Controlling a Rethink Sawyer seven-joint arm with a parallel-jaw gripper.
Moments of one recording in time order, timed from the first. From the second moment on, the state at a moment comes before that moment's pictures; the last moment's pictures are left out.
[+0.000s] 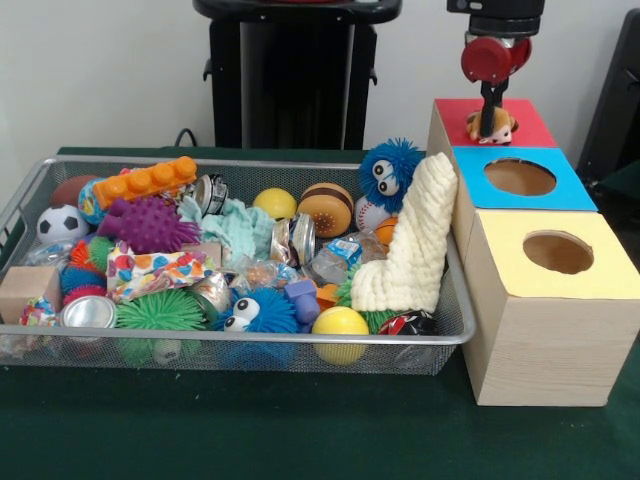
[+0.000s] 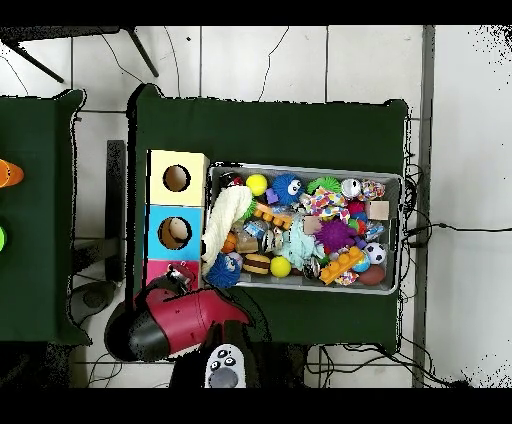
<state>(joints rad) 0.03 -0.83 0.08 2.08 -0.22 0.17 1.06</state>
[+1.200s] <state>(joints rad) -0.06 -0.83 0.16 2.10 -0.22 0.21 1.06</state>
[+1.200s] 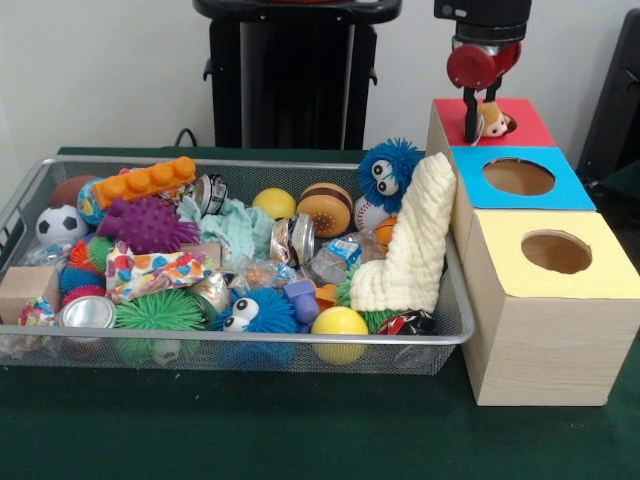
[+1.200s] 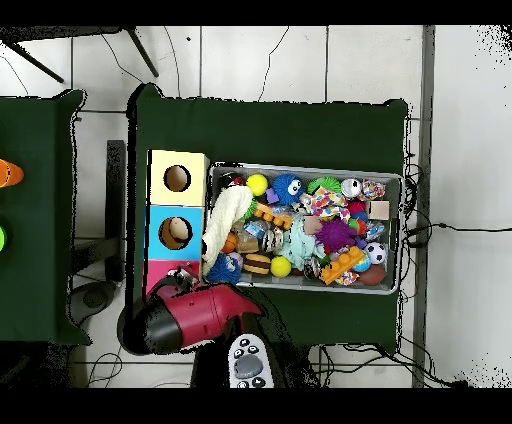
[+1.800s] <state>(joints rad) -0.09 -0.83 0.19 2.11 -0.22 0.21 1.06</state>
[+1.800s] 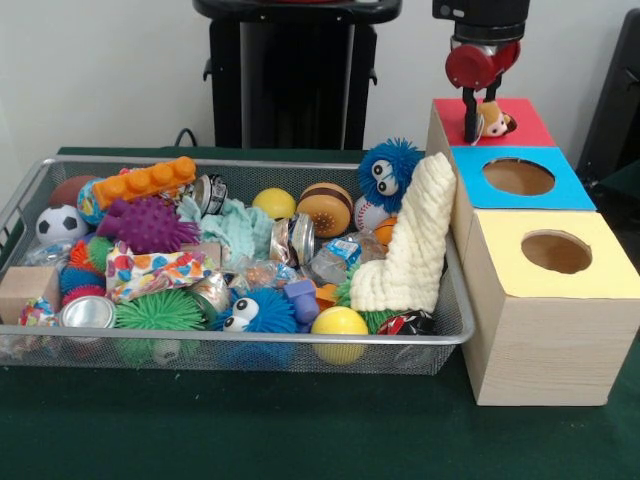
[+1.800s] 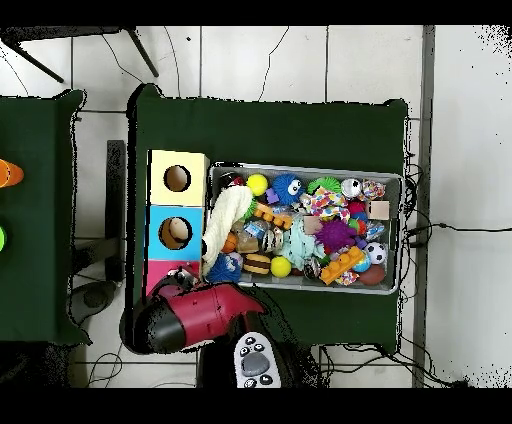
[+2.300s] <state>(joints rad) -0.11 -0.84 0.20 2.13 -0.22 0.25 1.06</state>
